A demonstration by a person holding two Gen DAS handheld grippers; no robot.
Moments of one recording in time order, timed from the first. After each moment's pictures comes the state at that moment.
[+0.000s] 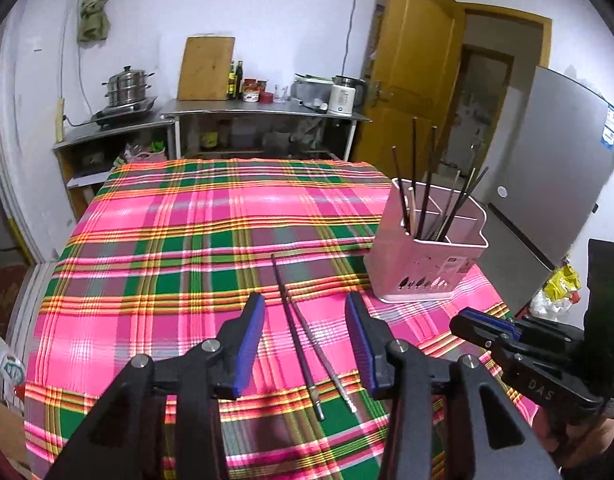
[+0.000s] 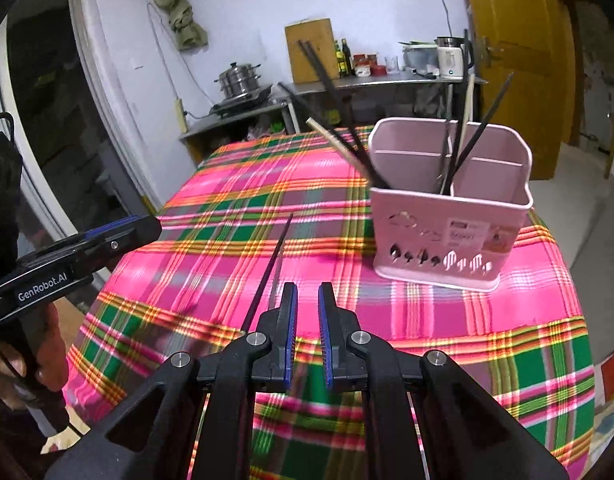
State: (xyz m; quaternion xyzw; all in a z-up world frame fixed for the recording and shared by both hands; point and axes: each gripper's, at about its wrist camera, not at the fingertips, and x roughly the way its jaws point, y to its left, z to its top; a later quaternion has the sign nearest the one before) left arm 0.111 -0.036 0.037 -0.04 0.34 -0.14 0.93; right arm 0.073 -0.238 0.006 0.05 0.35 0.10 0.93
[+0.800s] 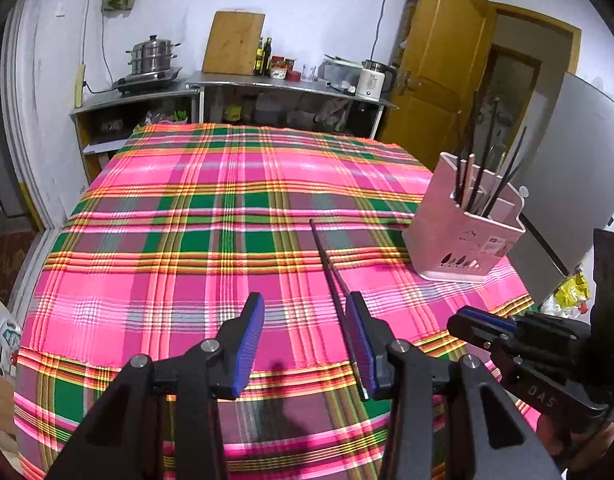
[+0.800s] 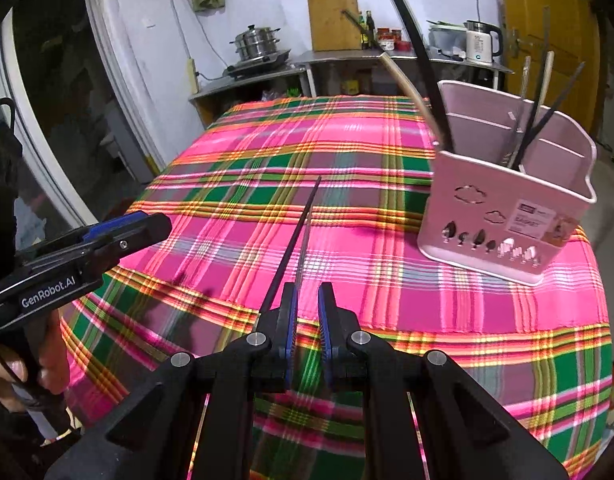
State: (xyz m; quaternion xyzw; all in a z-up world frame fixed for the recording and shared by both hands) left arm 0.118 -0.006 -0.006 -0.06 0.37 -0.11 0.92; right arm 0.099 -0.198 -0.026 0.01 0.40 0.13 0.91
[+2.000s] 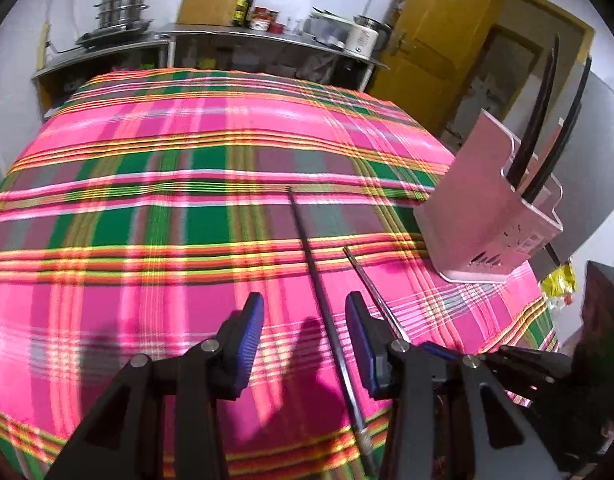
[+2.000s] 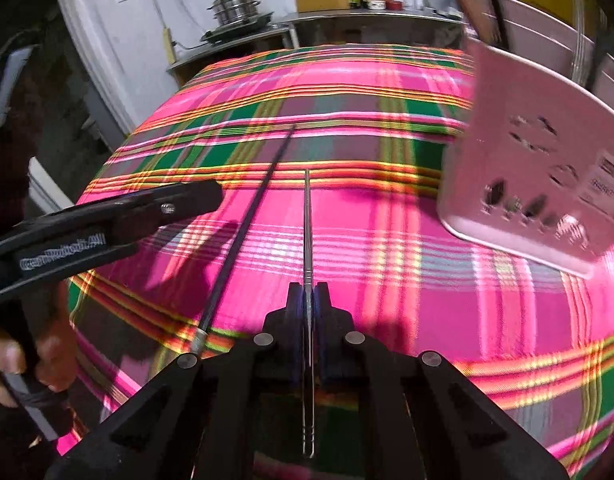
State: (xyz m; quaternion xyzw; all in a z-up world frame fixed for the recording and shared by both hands) left arm 0.206 -0.044 -0.068 -0.08 0.44 -0.16 0.88; right arm 0.150 -0.202 -0.089 0.02 0.45 0.10 0.88
